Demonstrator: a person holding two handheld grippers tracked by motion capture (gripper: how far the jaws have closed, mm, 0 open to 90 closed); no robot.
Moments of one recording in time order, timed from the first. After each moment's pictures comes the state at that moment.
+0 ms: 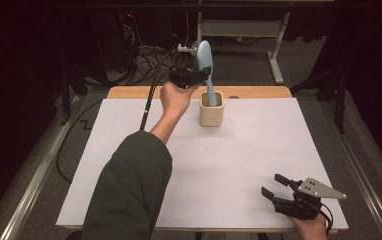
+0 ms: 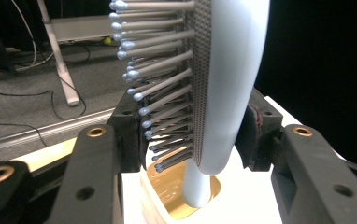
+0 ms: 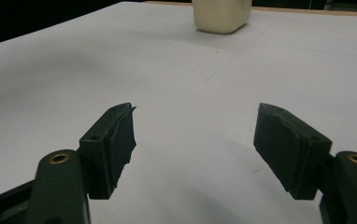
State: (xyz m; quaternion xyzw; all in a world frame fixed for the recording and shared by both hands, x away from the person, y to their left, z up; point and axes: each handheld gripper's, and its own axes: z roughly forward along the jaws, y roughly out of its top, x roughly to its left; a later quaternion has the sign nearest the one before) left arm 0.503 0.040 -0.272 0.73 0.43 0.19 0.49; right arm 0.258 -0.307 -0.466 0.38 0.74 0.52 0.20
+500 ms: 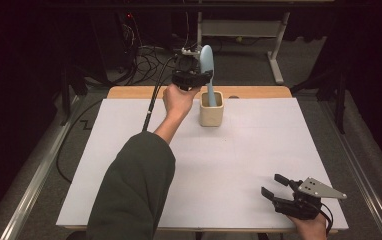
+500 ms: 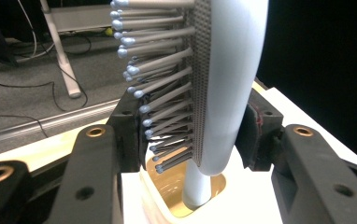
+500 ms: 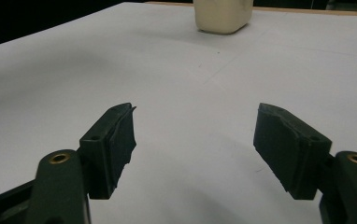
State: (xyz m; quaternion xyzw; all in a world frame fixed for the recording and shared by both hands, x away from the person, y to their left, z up) left arm 0.510 0.032 -0.285 0.74 0.44 0.18 0.47; right arm 0.258 -0.307 -0.466 0.38 0.74 0.52 0.20
